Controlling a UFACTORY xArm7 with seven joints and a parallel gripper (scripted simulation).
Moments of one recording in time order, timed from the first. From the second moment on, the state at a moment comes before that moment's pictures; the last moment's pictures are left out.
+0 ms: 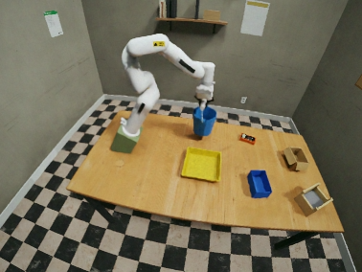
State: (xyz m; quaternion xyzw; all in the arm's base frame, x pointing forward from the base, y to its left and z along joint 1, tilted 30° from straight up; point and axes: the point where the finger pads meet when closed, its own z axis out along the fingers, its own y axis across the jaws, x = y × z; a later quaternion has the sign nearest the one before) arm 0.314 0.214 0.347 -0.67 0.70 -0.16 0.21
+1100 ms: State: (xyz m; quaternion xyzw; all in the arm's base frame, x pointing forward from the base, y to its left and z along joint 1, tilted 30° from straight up) arm 0.306 0.213 0.361 -0.67 0.70 -0.16 0.21
